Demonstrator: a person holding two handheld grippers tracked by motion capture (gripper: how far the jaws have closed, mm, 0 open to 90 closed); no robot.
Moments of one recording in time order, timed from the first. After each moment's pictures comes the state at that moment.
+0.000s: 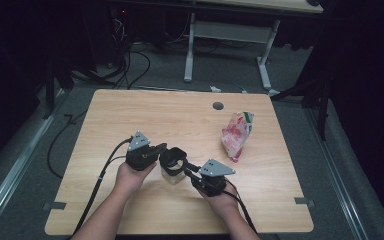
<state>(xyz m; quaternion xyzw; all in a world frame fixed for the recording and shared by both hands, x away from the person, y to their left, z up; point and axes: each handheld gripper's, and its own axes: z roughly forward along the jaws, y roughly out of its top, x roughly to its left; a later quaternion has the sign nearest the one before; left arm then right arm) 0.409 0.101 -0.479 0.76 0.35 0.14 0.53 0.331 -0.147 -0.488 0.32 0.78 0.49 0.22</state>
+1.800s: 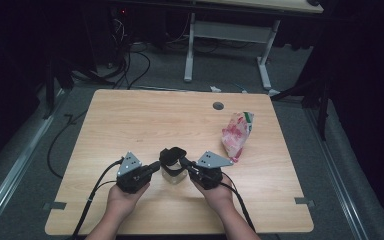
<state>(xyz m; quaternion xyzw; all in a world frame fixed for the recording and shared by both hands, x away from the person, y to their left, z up) 0.345 0.119 -0.486 0.76 0.35 0.14 0.53 0.346 -0.137 -0.473 0.31 0.78 0.51 0.20</state>
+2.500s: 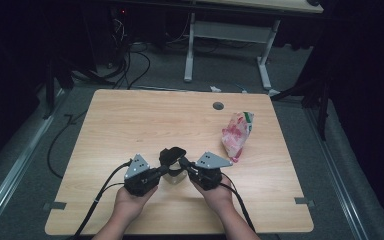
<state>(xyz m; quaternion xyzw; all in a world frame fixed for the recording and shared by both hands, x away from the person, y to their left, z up) 0.338 0.098 -0.482 0.76 0.34 0.12 0.55 0.345 -0.136 -0.474 0.31 0.78 0.51 0.20</state>
